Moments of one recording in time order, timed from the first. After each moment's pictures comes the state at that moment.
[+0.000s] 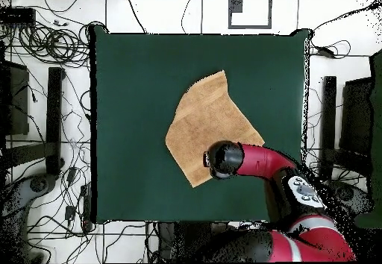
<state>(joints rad) -0.44 -0.42 0.08 1.70 -0.31 0.53 1.60</state>
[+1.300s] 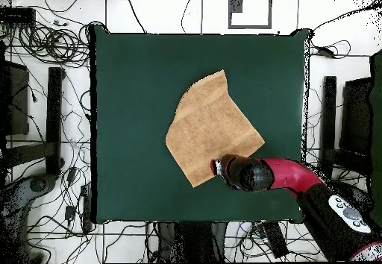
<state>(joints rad) -0.95 -0.39 0.58 1.86 -0.71 0.51 1.60</state>
